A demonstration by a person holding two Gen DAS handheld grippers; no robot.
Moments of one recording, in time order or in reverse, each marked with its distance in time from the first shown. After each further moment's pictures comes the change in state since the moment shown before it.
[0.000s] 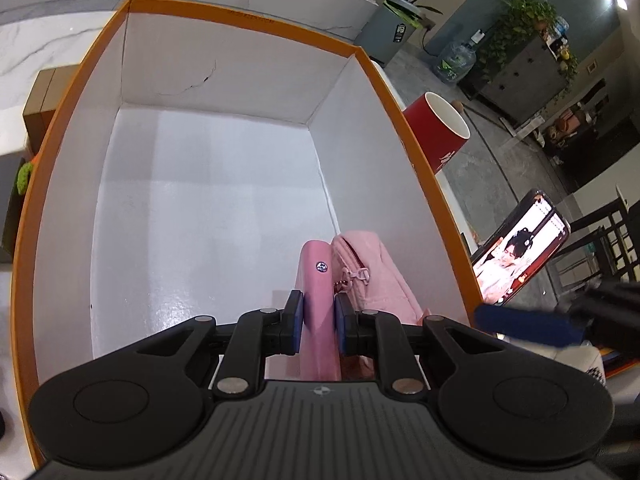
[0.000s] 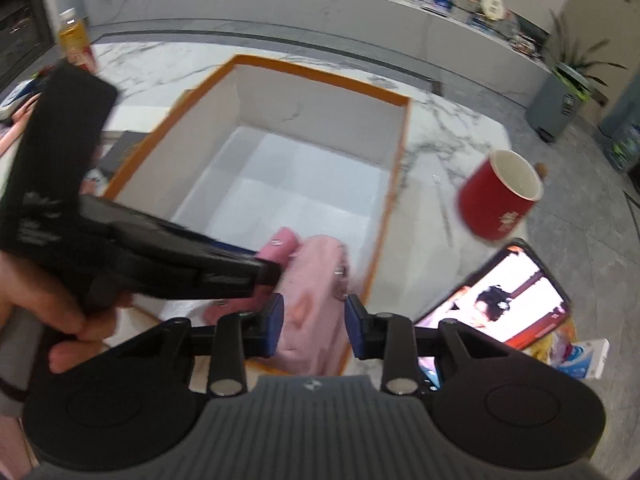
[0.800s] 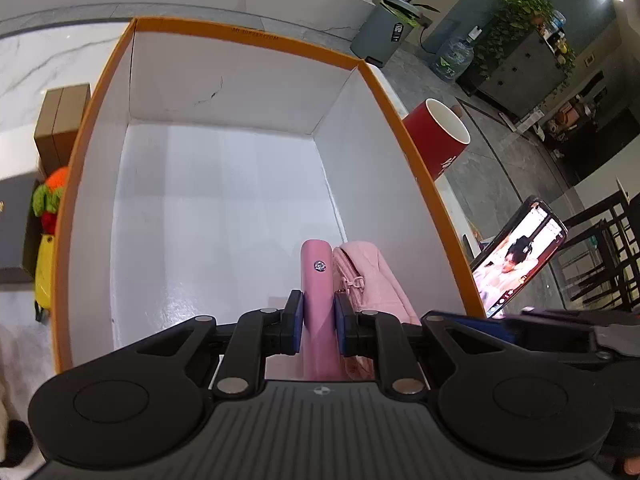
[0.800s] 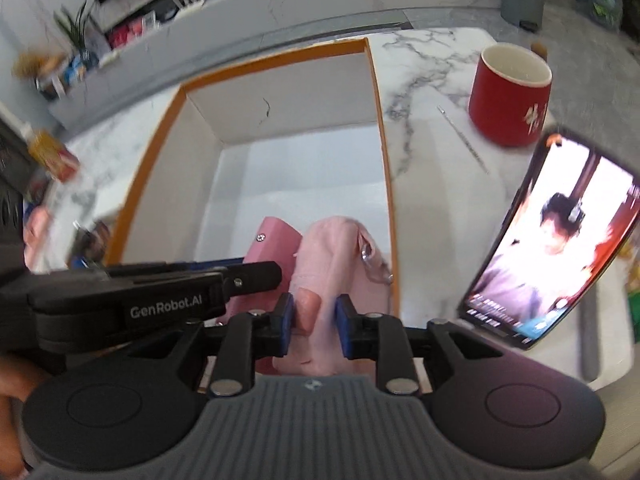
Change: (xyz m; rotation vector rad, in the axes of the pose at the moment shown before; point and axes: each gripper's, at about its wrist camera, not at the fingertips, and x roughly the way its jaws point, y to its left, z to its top) left arm -0.008 0.007 0.006 0.029 0.005 0.010; right arm 0.040 -0.030 -0.007 0.408 0.016 0.141
